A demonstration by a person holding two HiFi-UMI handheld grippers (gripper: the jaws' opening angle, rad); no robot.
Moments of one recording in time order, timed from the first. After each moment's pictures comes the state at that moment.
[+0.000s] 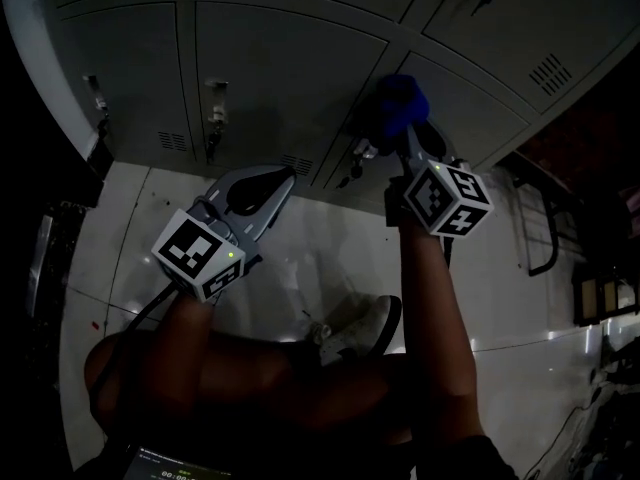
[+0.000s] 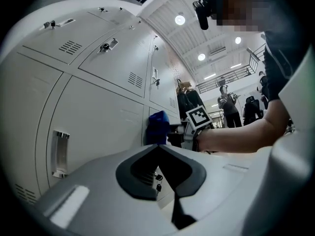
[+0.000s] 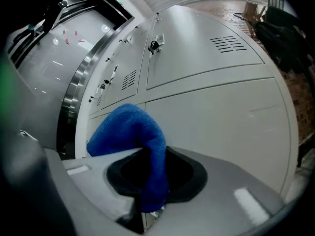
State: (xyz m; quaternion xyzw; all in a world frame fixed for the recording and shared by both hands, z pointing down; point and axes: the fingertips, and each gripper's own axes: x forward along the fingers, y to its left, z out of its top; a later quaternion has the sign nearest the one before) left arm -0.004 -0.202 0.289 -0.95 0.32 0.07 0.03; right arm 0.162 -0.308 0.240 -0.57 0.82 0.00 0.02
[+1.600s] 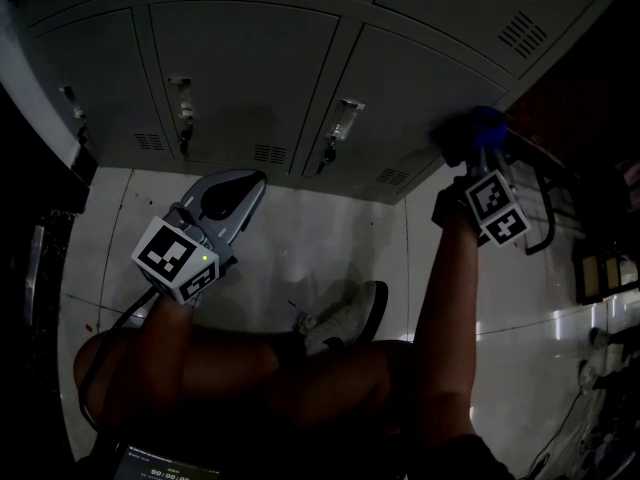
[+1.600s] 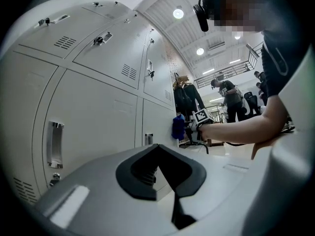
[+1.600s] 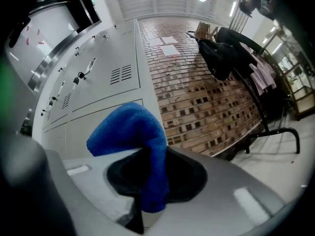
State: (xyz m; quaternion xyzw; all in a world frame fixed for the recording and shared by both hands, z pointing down) left arm 0.012 -0.190 0.313 -0.95 0.31 0.04 0.03; right arm 0.392 -0.265 0.254 -0.74 0.66 -0.06 0.11
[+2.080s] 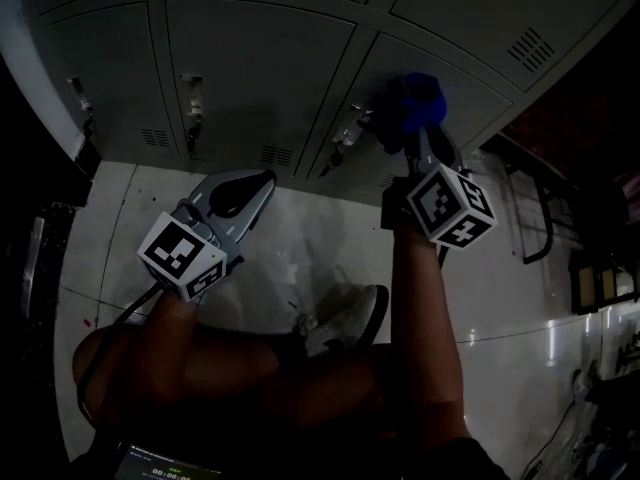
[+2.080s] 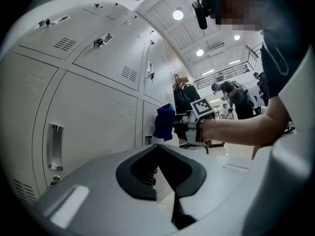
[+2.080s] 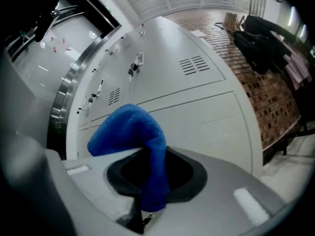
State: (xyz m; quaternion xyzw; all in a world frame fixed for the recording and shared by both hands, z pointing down) left arm 0.011 -0.190 0.307 -0.95 0.31 0.04 0.03; right arm 0.218 -0.274 0.228 -0.62 0.78 -0.02 0.08
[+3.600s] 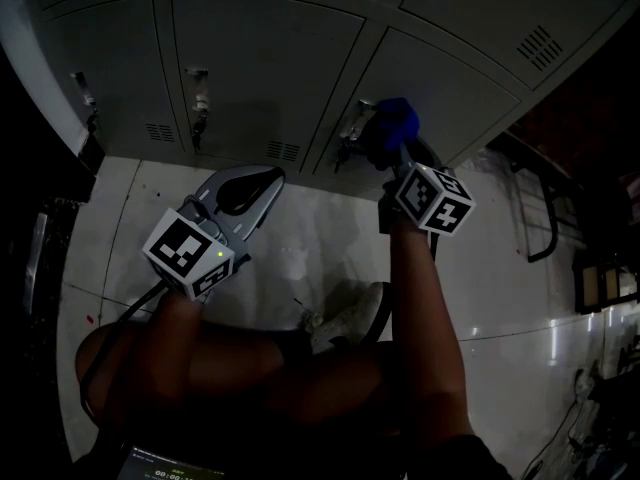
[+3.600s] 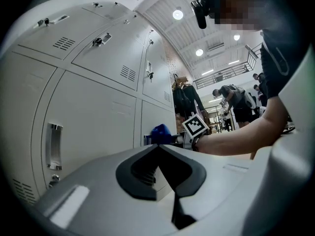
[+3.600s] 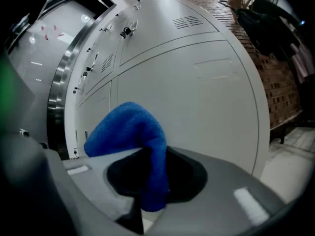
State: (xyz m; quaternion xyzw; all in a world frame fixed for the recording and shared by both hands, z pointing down) left arm 0.012 -0.187 0.308 -0.95 0.30 0.04 0.03; right arm 0.220 -0.301 0.324 -0.61 0.78 -0.10 -0.01
